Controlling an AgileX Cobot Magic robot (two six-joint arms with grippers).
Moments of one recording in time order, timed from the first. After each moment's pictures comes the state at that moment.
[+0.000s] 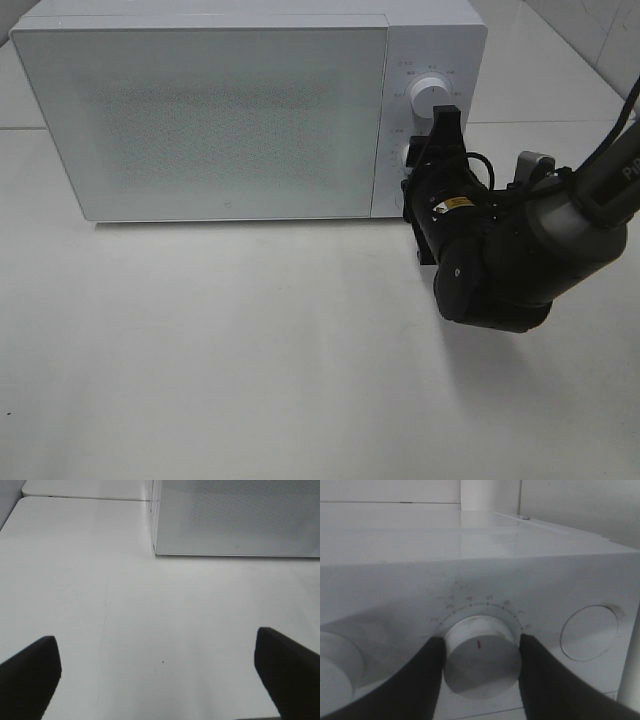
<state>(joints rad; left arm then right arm) 0.00 0.00 -0.50 -0.07 1.05 0.05 0.61 2.09 -0.78 0.67 -1.22 1.35</state>
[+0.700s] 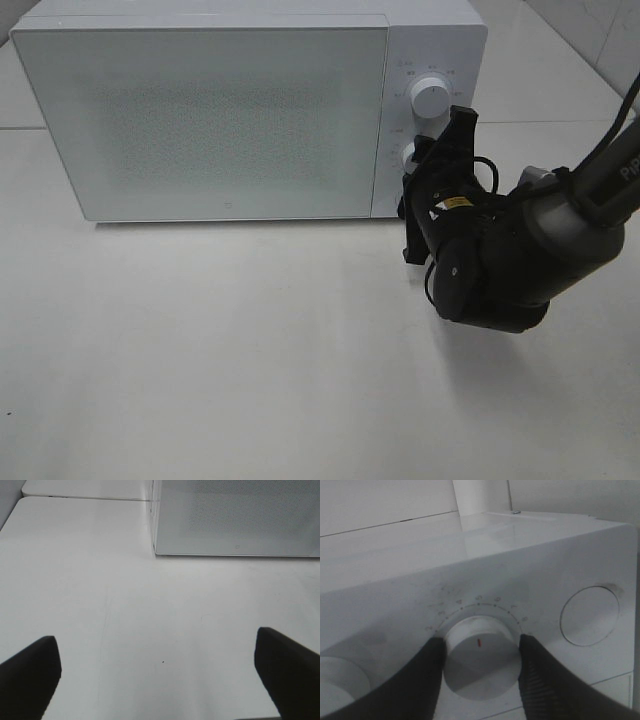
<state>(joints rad) 0.00 0.00 -0.50 -0.07 1.05 0.05 0.62 2.09 -0.78 0.70 -1.21 1.51</state>
